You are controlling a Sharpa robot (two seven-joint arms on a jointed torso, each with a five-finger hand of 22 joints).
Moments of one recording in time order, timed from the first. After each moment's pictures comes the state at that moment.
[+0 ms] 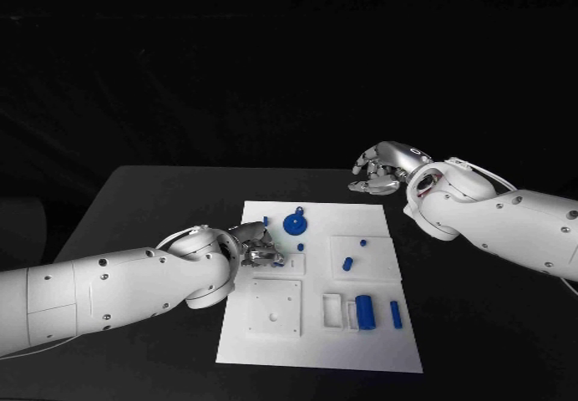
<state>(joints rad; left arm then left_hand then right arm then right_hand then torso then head) 1.30 -0.70 -0.24 1.55 -1.16 -0.29 -0.43 0.77 0.01 0.74 -0.21 0.23 1.14 0.06 0.41 0.61 1.45 -0.09 0.98 0.90 1.20 -0.17 1.41 0.74 0.10 1.01 -0.16 1.19 1.31 1.35 -0.76 -0.07 1.35 -1.41 -0.42 -0.21 1.02 -0.30 0.64 -0.09 0.16 0.92 0.11 0.32 0.42 1.10 0.01 0.99 1.11 1.28 -0.10 1.14 1.02 0.22 0.96 -0.04 1.43 0.52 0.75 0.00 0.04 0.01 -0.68</state>
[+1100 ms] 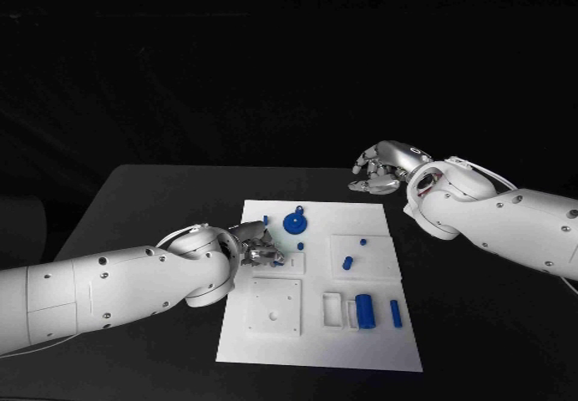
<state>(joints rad) 1.30 -0.71 -0.24 1.55 -1.16 -0.27 -0.43 0.75 0.01 0.76 -0.23 0.26 1.14 0.06 0.42 0.61 1.45 -0.09 0.99 0.90 1.20 -0.17 1.43 0.74 0.09 1.01 -0.16 1.20 1.31 1.35 -0.76 -0.07 1.35 -1.41 -0.41 -0.21 1.02 -0.30 0.64 -0.09 0.16 0.93 0.11 0.32 0.42 1.10 0.01 0.99 1.11 1.28 -0.10 1.14 1.02 0.22 0.96 -0.04 1.43 0.52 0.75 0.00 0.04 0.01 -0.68</state>
